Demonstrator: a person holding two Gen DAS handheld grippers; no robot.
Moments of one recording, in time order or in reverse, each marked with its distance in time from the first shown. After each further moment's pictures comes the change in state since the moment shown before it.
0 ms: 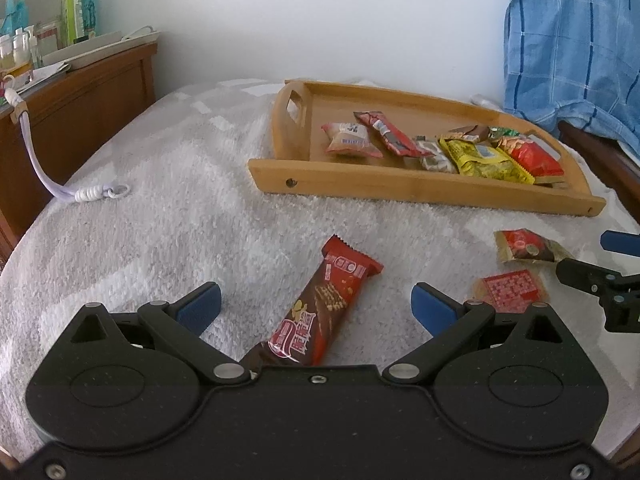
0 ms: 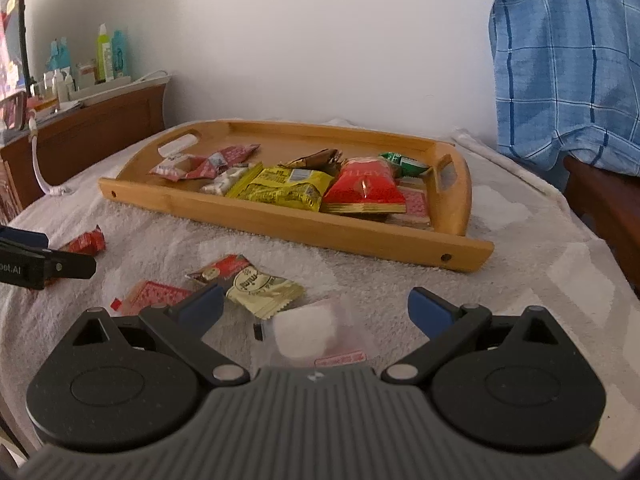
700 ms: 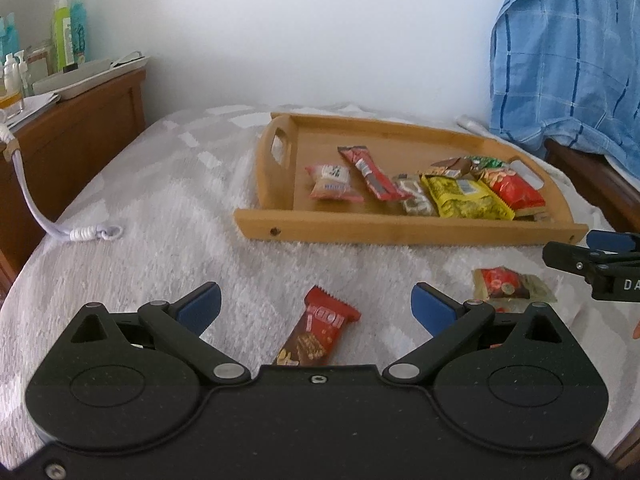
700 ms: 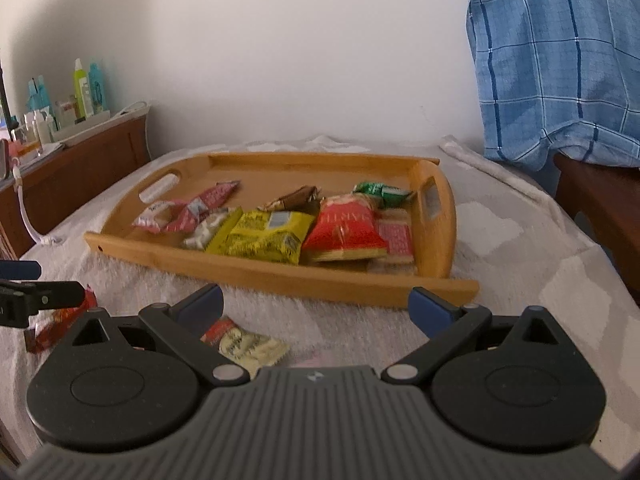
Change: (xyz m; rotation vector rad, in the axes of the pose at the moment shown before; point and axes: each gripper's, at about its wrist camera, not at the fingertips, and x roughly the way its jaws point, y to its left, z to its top) left arm -0.013 -0.004 0.024 0.012 -0.045 -0.032; right arm 0.001 -0.017 0.030 0.098 -0.019 -0.013
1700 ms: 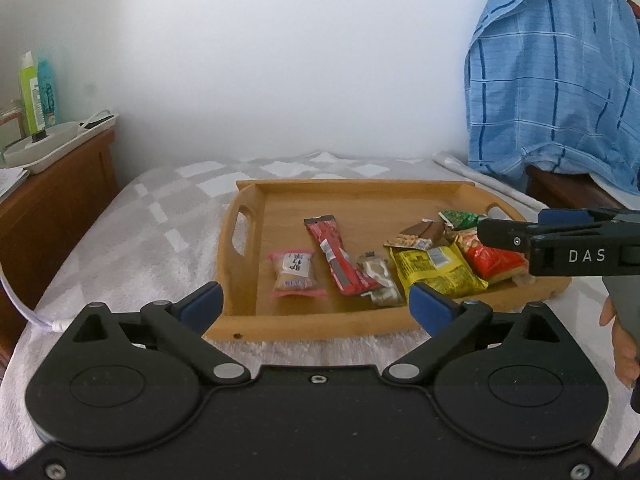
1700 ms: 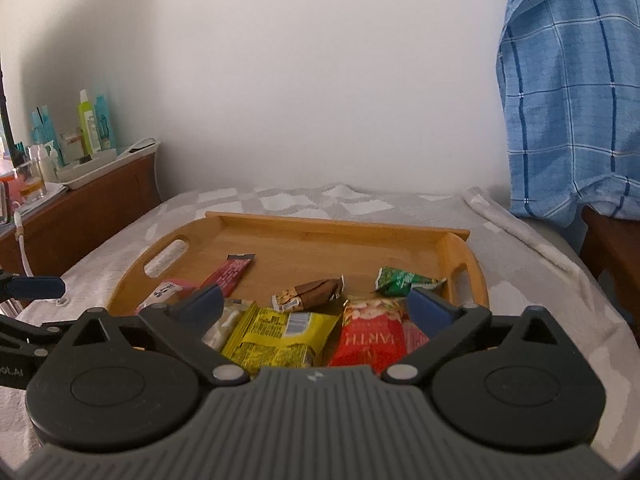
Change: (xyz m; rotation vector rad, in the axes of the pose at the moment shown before) left arm 0.000 -0.029 0.057 0.074 -0.096 -0.037; right arm 0.026 0.008 0.068 0.004 -0.075 0.053
